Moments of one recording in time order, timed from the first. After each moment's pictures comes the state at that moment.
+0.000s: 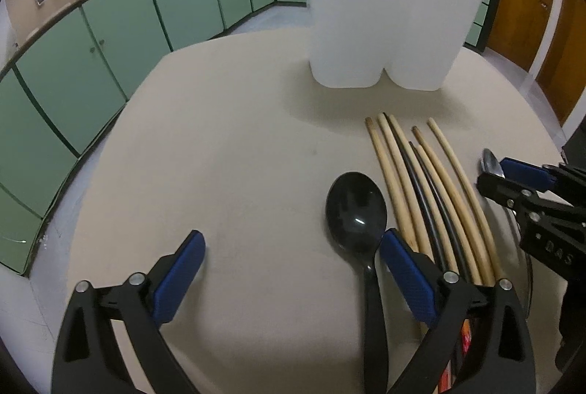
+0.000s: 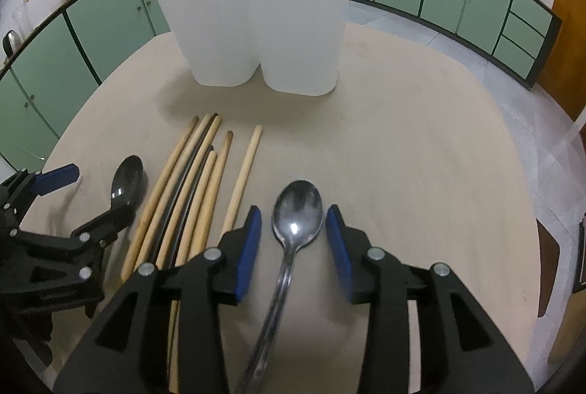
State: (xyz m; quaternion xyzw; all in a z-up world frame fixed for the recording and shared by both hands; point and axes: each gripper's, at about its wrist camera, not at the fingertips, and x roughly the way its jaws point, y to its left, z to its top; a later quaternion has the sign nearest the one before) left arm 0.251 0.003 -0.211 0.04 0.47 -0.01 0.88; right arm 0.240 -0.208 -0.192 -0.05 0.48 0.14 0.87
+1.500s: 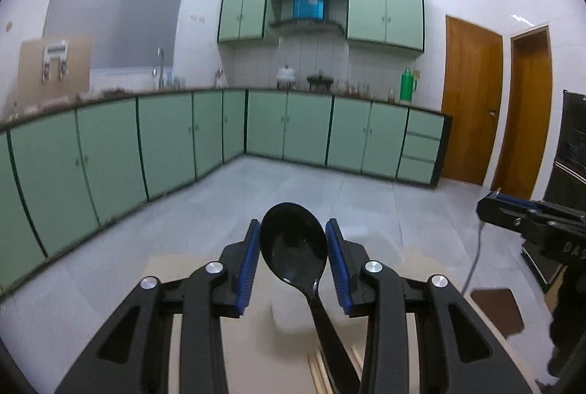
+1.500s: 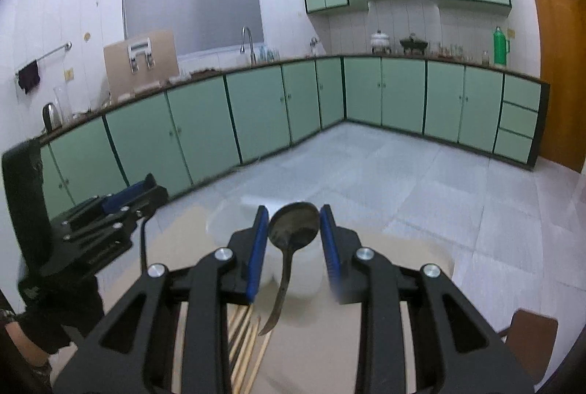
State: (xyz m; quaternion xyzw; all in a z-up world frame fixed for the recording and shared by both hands) left arm 0.277 0.005 -0.043 -0.02 0.17 -0.08 0.98; right arm 0.242 -0.269 0.009 0.01 0.23 0.19 0.95
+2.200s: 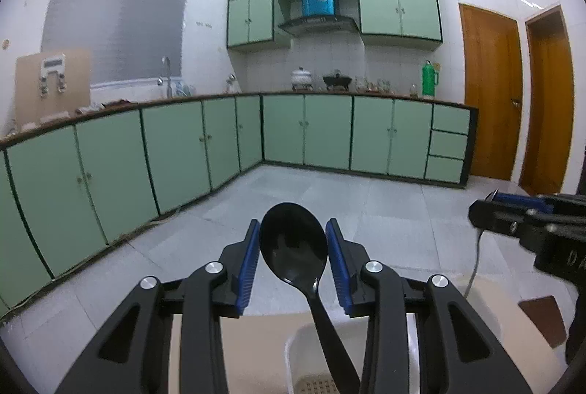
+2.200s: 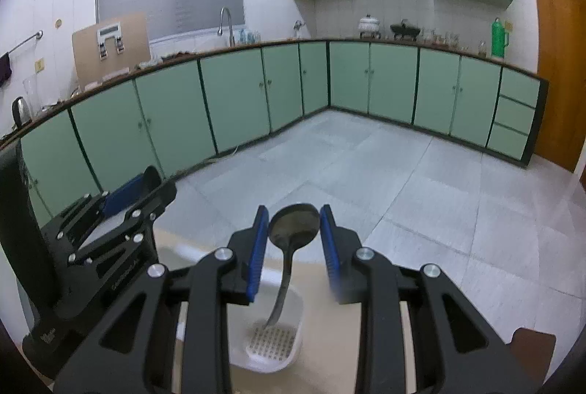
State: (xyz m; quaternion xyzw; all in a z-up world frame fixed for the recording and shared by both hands) left arm 0.401 -0.018 -0.087 0.01 0.17 -0.05 0.98; right arm 0.374 -0.235 -0.047 -0.02 0.28 0.15 0.95
